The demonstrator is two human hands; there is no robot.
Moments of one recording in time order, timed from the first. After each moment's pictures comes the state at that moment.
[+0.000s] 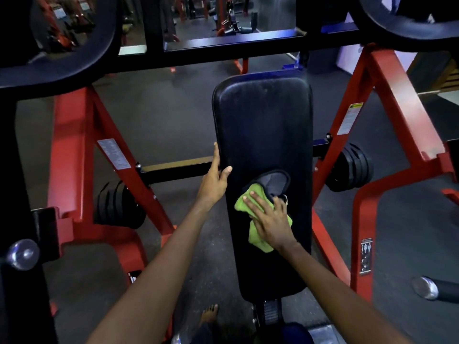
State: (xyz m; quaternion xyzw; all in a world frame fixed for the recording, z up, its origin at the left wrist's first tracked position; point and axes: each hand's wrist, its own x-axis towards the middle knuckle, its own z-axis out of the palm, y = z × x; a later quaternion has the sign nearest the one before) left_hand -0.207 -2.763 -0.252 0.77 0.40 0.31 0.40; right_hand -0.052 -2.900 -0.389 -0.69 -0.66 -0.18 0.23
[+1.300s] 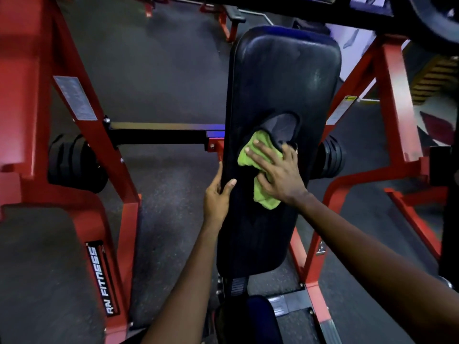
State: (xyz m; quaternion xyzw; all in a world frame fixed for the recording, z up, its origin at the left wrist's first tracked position) left_hand -0.208 -2.815 -0.380 0.52 0.38 0.43 0.63; right_hand -0.026 -2.865 -0.296 -0.63 -0.72 -0.25 0.13
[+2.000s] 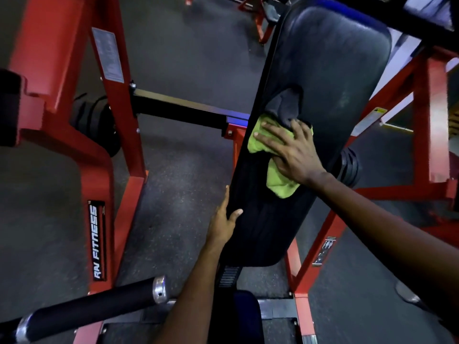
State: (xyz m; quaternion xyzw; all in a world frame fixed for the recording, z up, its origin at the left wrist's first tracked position) left_hand -0.232 -2.894 -0.487 0.62 0.45 0.33 0.55; right_hand -0.025 -2.842 -0.289 -0.53 -0.79 -0.31 0.05
